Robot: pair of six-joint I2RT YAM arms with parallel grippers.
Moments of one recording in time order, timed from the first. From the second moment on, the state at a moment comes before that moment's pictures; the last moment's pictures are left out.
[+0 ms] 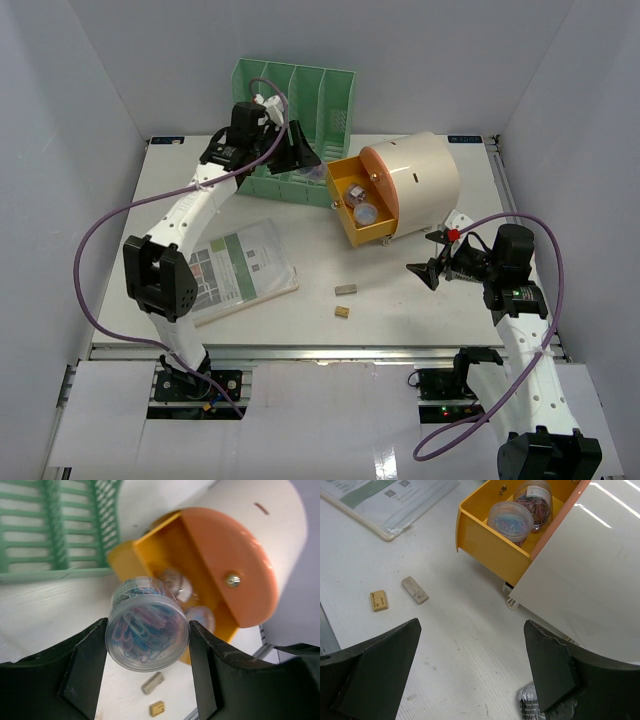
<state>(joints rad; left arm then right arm) -0.37 1.81 1.76 -0.49 0.38 -0.49 -0.02 0.72 0.62 -0.34 -0.94 -0.53</state>
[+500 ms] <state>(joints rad) -0.52 2.10 2.10 -0.53 0.28 -0.53 -0.03 0.72 0.62 -0.34 -0.94 -0.53</state>
